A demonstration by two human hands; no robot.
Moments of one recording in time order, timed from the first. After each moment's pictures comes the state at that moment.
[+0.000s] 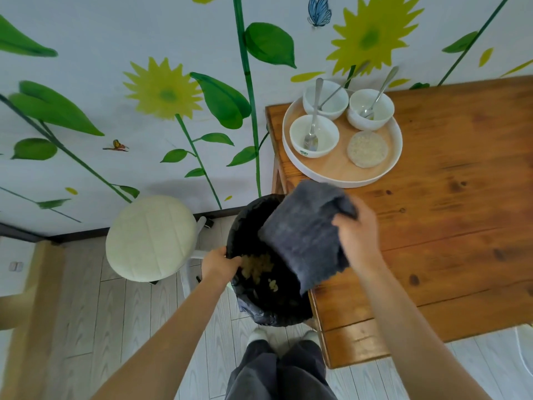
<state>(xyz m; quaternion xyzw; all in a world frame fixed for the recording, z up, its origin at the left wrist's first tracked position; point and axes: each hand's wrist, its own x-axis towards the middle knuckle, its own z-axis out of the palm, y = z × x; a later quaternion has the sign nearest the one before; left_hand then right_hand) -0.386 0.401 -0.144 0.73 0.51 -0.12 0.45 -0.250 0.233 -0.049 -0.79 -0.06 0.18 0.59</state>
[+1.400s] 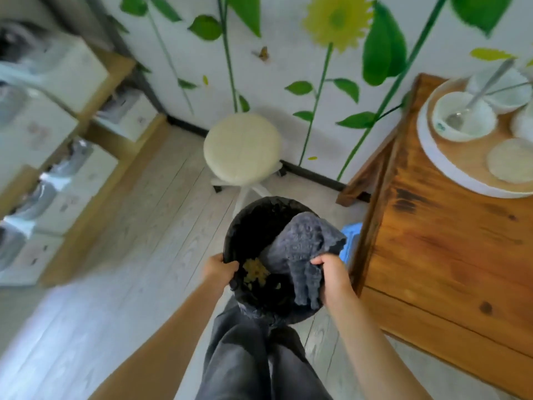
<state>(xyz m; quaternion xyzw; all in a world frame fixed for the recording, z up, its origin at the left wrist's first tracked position) -0.591 0.292 -0.201 0.40 0.75 0.02 0.53 -0.408 0.217 -0.158 -0.69 0.16 0.58 0.41</state>
